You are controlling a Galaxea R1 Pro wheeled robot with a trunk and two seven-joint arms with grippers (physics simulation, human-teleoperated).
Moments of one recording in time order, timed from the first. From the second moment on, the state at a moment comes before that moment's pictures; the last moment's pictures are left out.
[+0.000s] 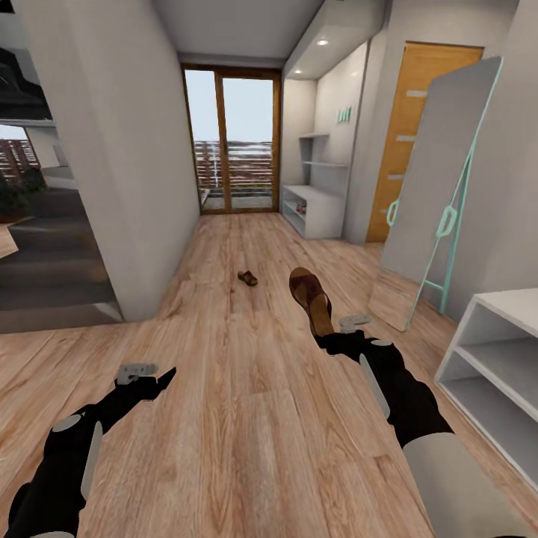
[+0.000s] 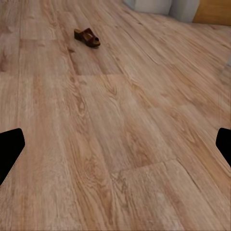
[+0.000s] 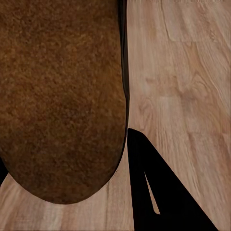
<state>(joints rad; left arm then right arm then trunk) -0.40 0.02 0.42 -1.26 -0.14 0.30 -0.61 -0.72 -0.02 0.10 -1.09 0.00 0.61 0.16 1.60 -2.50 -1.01</state>
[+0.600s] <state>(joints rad) -0.40 0.02 0.42 -1.26 -0.14 0.30 -0.61 -0.72 -0.02 0.10 -1.09 0.00 0.61 0.16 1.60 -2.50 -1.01</state>
